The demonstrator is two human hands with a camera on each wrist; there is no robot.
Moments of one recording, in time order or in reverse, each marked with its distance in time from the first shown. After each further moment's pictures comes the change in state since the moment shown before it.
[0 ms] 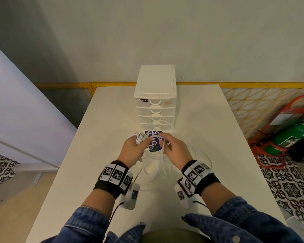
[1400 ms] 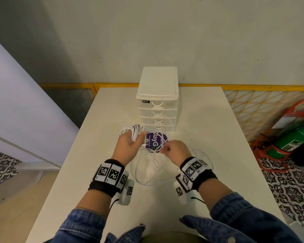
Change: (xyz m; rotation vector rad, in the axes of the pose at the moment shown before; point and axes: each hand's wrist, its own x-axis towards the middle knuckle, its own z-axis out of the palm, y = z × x) left_hand 0.003 0.008 -0.021 0.242 0.132 0.217; right_hand 0.013 -0.009 -0.005 -0.301 -0.230 0.179
